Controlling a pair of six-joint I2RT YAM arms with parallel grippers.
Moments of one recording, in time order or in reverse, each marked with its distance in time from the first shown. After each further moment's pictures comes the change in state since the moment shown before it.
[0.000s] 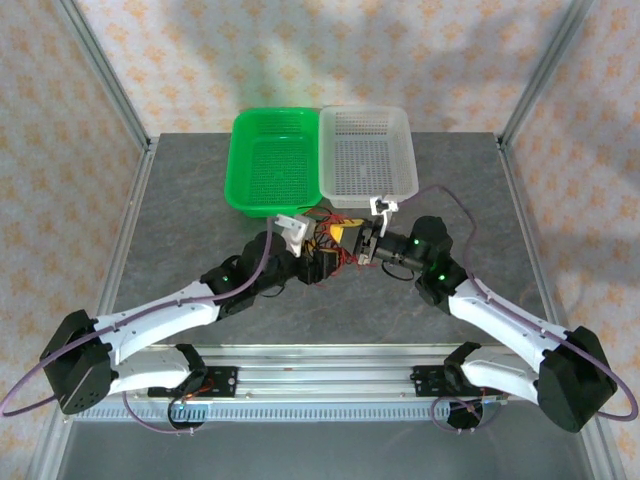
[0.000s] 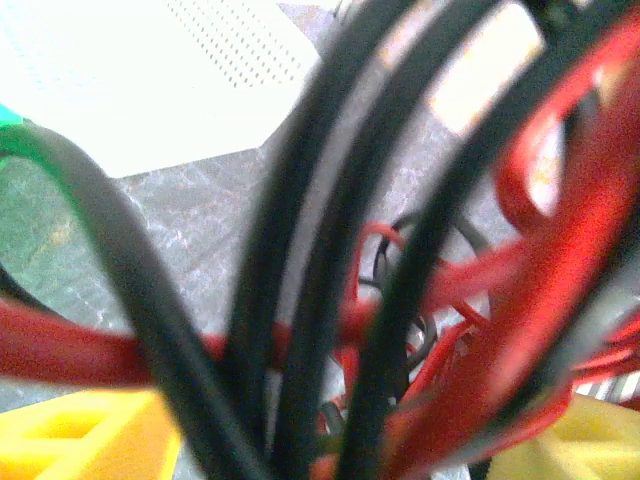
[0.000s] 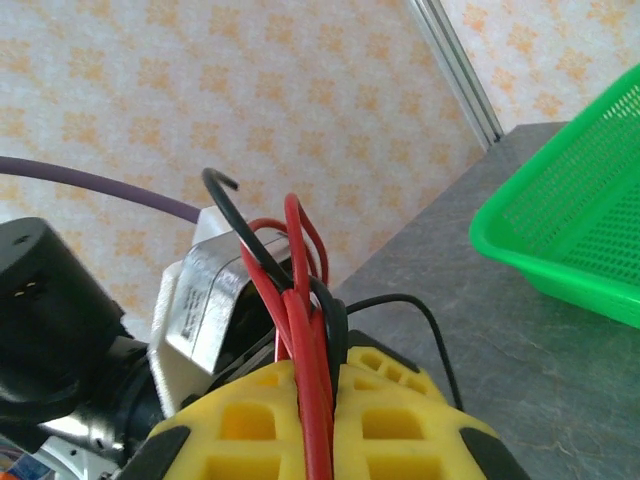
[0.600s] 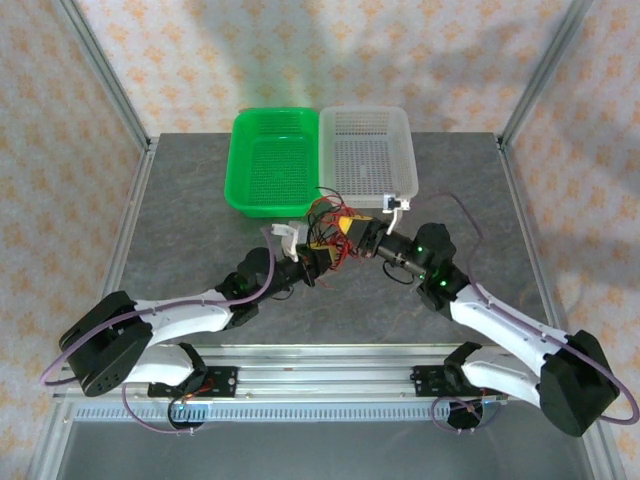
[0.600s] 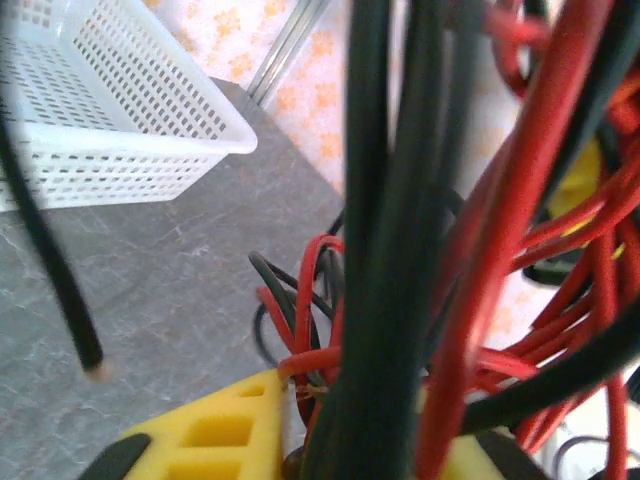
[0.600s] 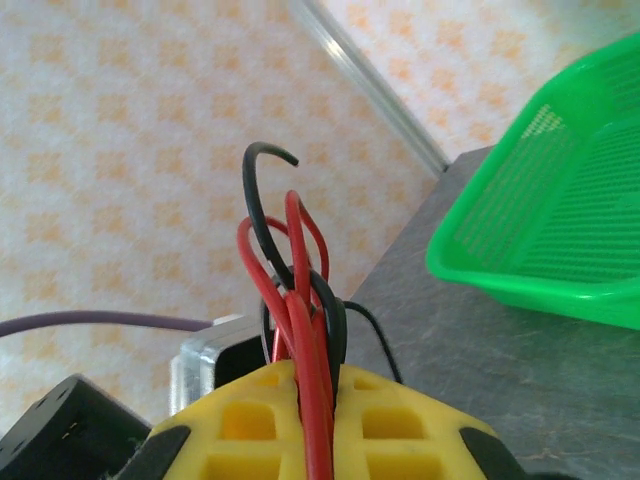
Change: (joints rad) left arm 0.017 0.142 -0.238 0.651 0.092 -0.193; right arm -0.002 -0.043 -0.069 0.046 0.216 0.164
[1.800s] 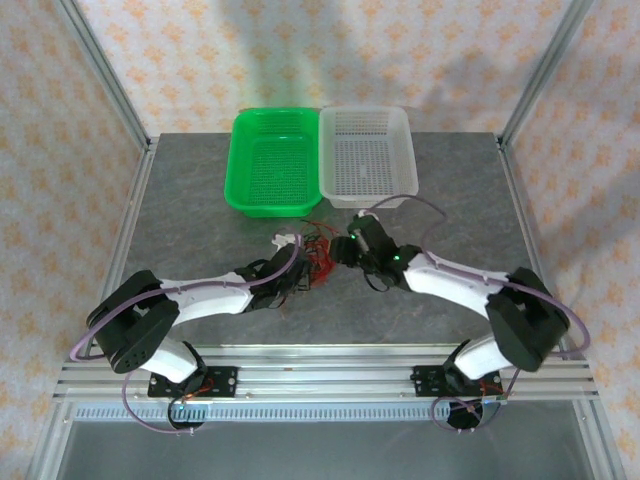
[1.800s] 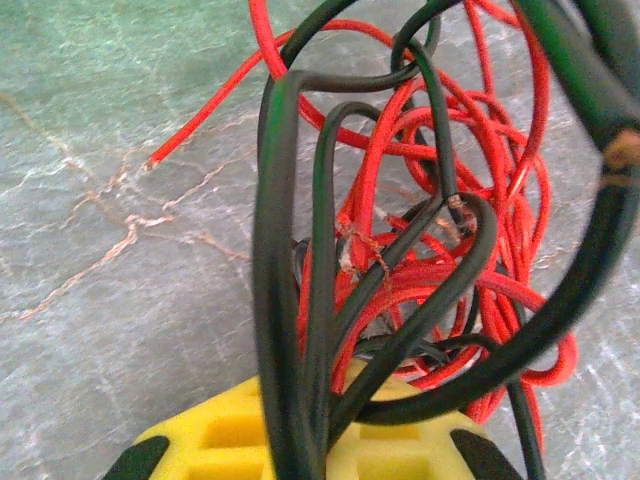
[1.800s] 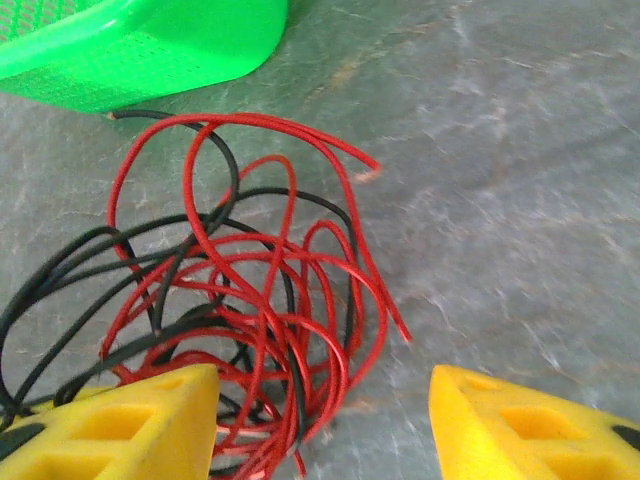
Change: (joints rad) left arm 0.005 0.181 0.184 -0.761 -0.349 -0.073; right arm 0.133 0.458 0.304 -0.686 0.433 -0.021
